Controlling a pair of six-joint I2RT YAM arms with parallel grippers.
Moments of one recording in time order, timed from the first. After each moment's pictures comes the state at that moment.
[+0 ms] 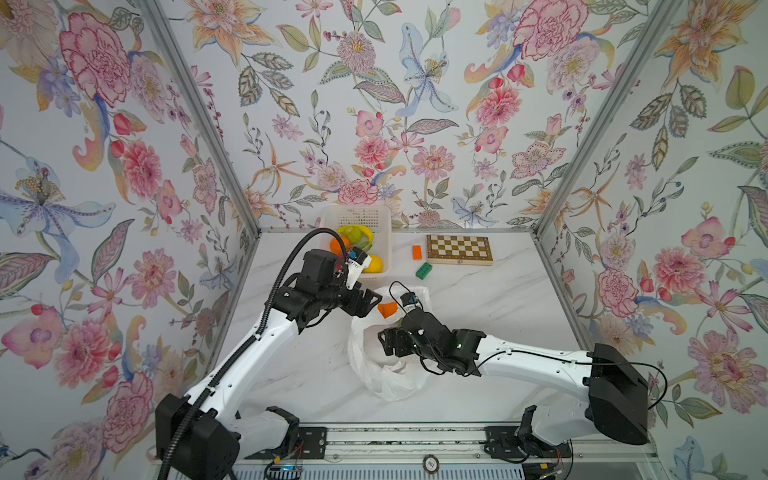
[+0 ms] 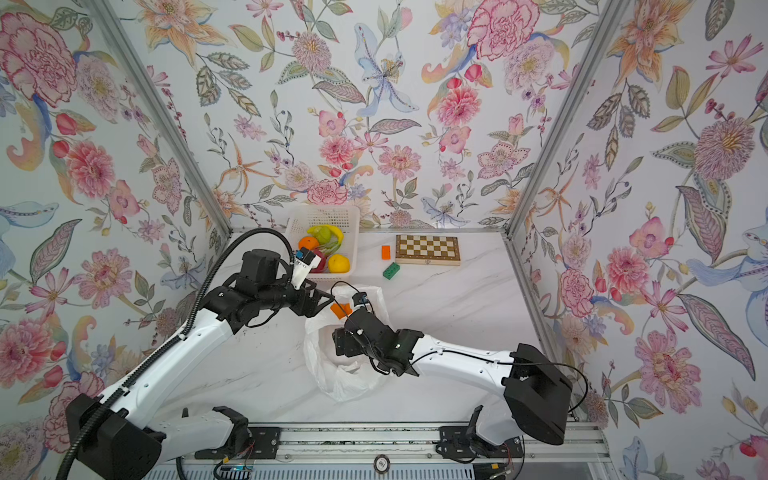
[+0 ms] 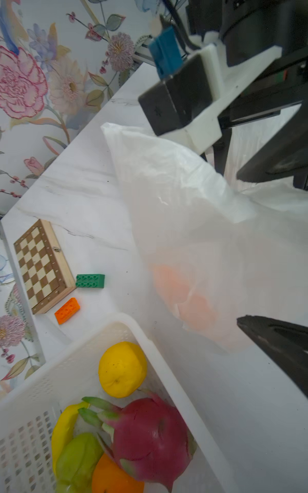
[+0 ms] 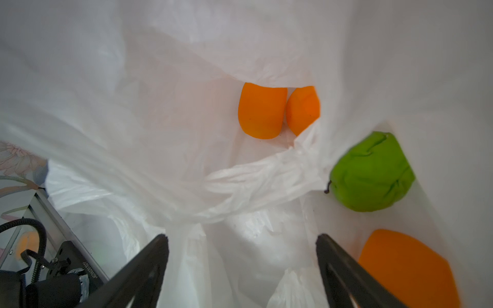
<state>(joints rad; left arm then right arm) -0.44 1.26 1.12 -0.59 0.40 0.06 1.08 1.45 0.93 -0.19 0.20 0.69</state>
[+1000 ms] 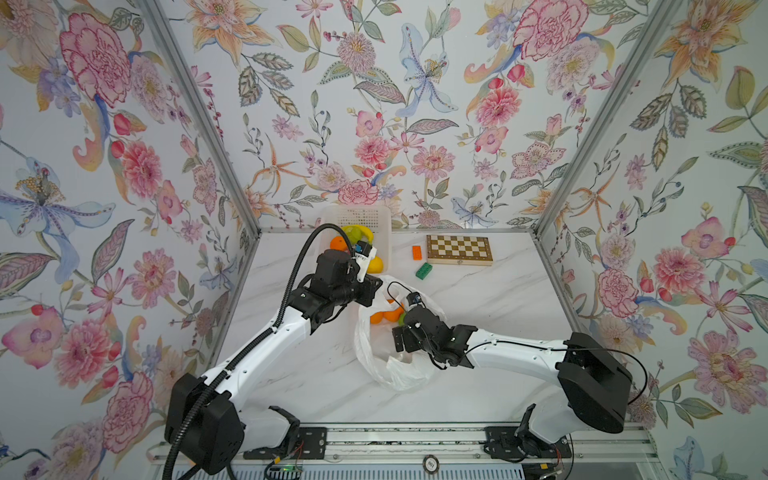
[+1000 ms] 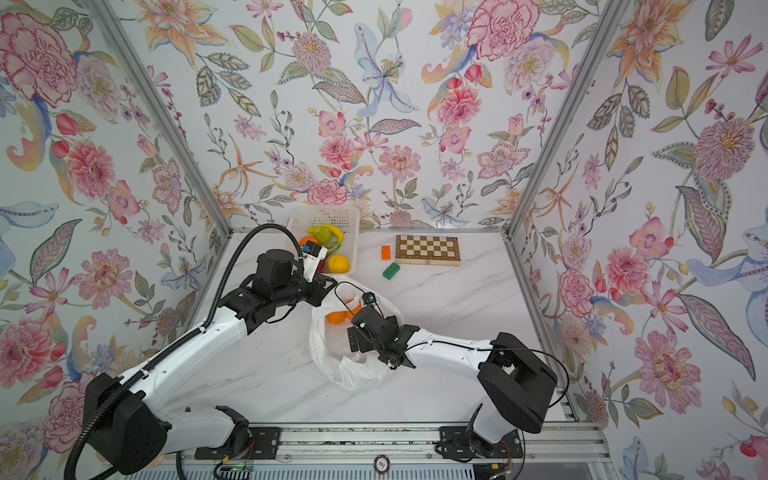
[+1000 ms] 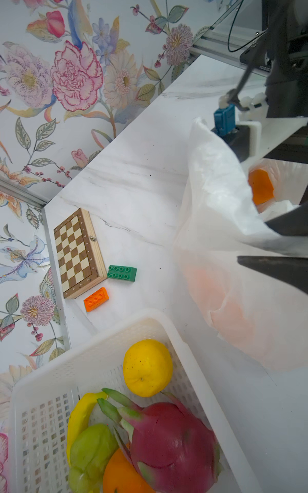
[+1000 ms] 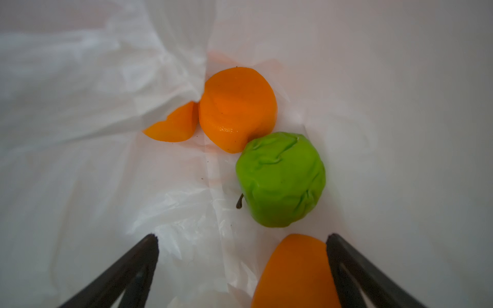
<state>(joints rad) -0.51 1.31 1.07 -0.30 0.27 -0.17 0.99 1.58 0.91 -0.19 0.32 0.50</state>
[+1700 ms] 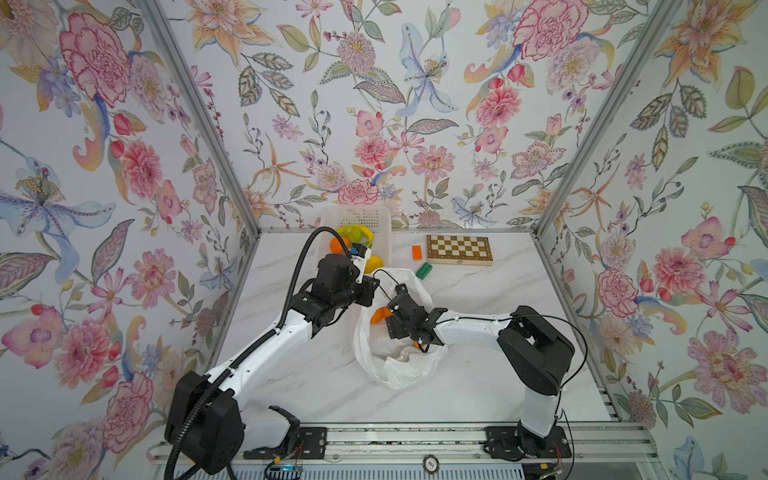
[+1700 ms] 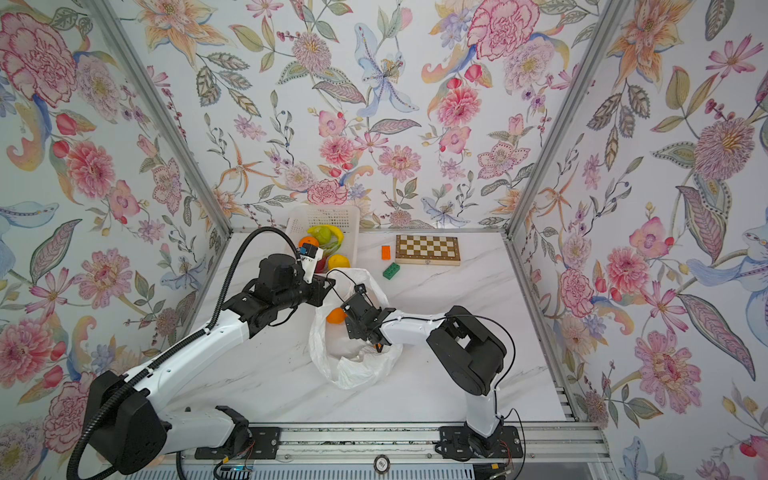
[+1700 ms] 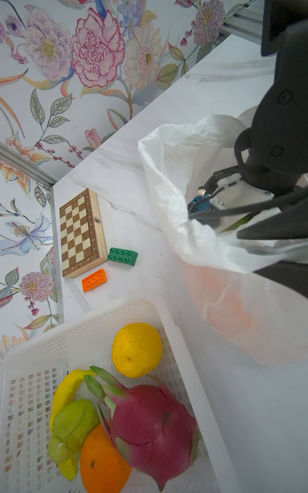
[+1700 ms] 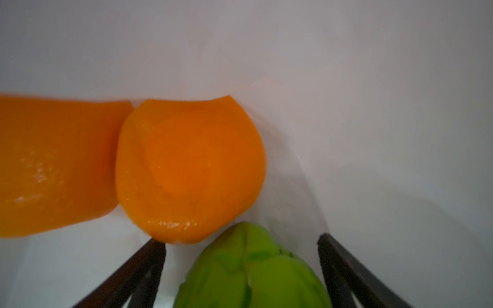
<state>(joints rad) -0.51 1.31 1.01 -0.24 0.20 -0.23 0.91 1.90 1.12 -0.21 0.35 0.44</state>
